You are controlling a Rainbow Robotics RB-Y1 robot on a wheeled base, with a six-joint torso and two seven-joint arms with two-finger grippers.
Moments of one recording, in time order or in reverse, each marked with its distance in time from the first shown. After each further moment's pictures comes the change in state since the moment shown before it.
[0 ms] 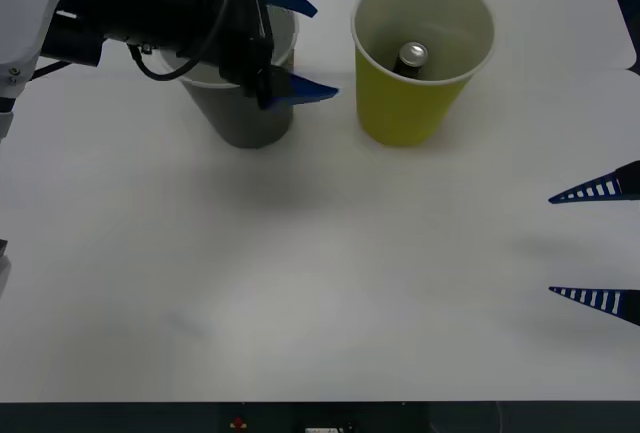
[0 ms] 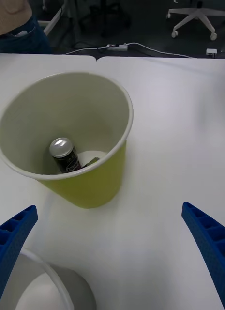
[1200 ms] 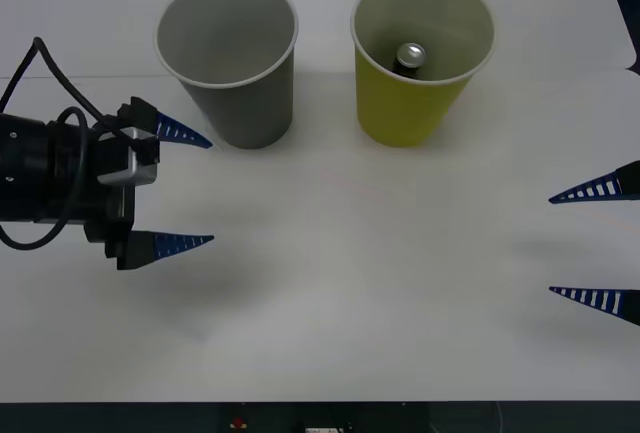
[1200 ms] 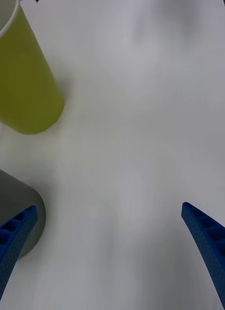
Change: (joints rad) right arm 0.000 0.000 0.000 0.000 0.000 0.000 0.000; left arm 0.657 0.350 0.193 -0.424 0.219 0.092 -0.300
